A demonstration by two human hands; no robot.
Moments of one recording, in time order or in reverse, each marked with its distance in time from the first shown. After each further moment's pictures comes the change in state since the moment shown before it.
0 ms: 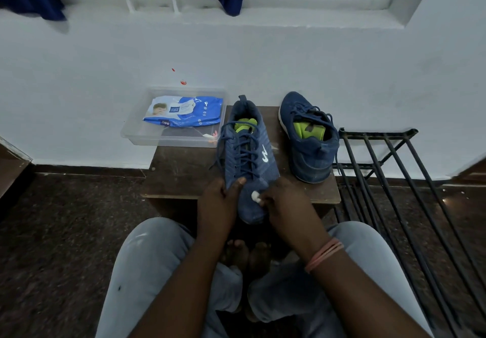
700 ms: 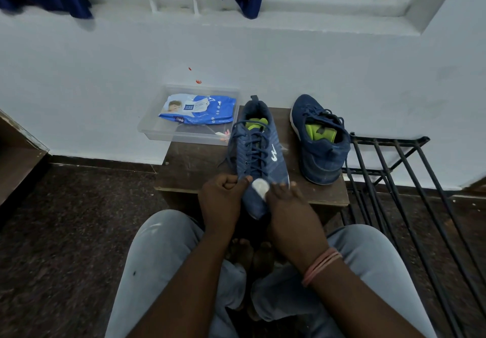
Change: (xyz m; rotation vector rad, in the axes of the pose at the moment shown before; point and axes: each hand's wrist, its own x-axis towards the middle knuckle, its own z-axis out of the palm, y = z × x) left_hand -0.007 0.014 -0.010 -0.135 0.176 0.014; right_hand -0.014 -0.024 0.000 -0.271 -0.169 -0.058
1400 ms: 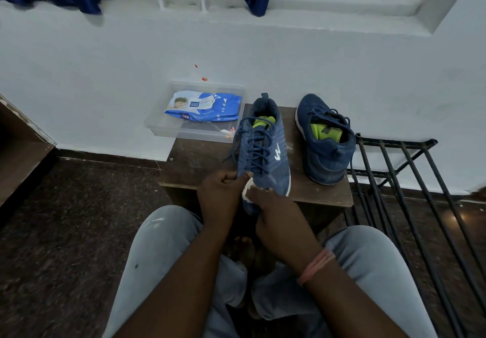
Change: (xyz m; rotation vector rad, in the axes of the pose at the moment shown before) left_hand 0.004 0.004 -0.006 0.020 0.006 -0.024; right_hand -0.006 -0.023 0.000 0.437 0.183 -0.075
